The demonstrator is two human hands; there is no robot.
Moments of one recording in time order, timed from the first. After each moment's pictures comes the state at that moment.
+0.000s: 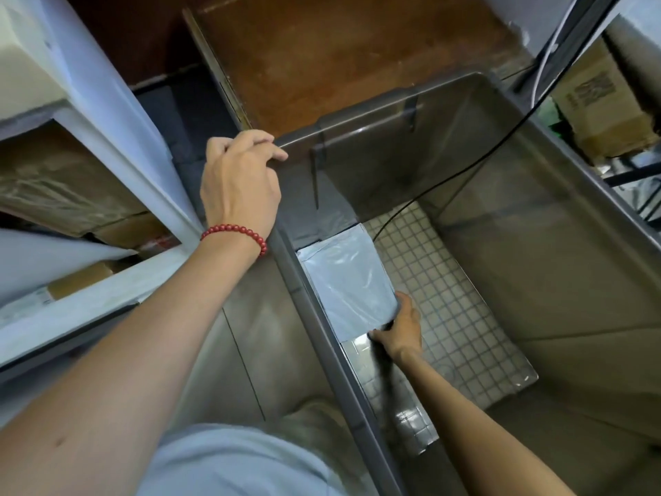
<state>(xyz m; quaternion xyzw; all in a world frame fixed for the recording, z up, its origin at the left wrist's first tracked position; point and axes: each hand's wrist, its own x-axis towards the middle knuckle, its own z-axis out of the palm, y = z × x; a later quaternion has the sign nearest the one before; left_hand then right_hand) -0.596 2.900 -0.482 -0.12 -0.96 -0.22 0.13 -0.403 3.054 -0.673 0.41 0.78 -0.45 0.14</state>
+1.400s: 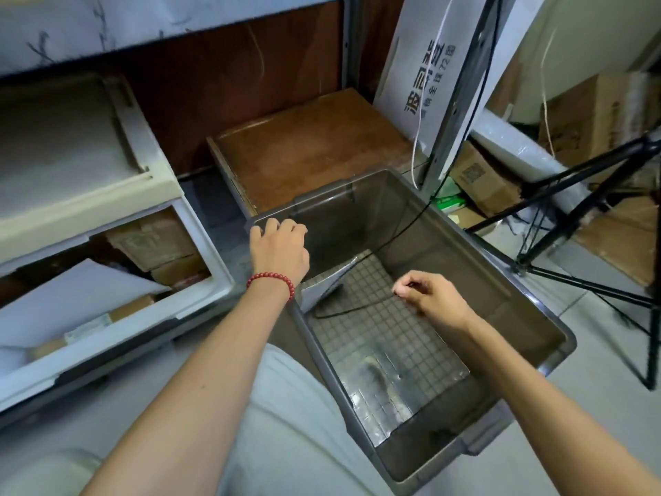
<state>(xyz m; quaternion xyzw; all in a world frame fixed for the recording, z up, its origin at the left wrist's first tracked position) -0.485 2.926 -0.390 -0.24 -0.97 0.01 0.05 -0.335 3.136 -0.427 0.17 0.83 -0.52 0.06</state>
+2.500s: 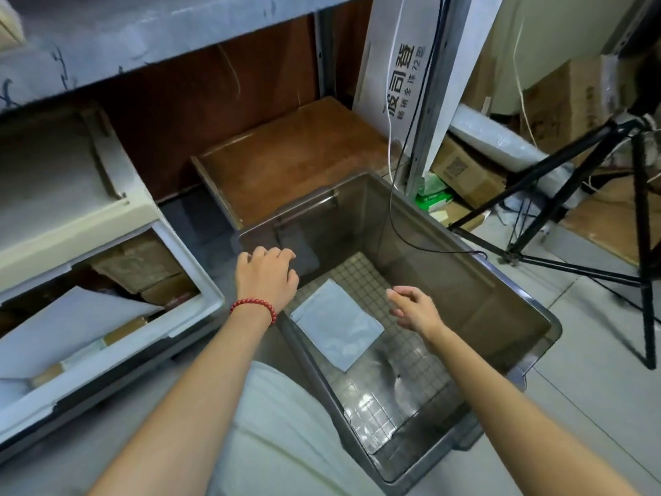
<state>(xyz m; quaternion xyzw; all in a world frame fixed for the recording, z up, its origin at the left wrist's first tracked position) -0.480 2.924 -0.412 -0.27 -0.96 0.02 0.00 -0.338 3.136 -0.499 0.40 0.63 -0.66 0.00</state>
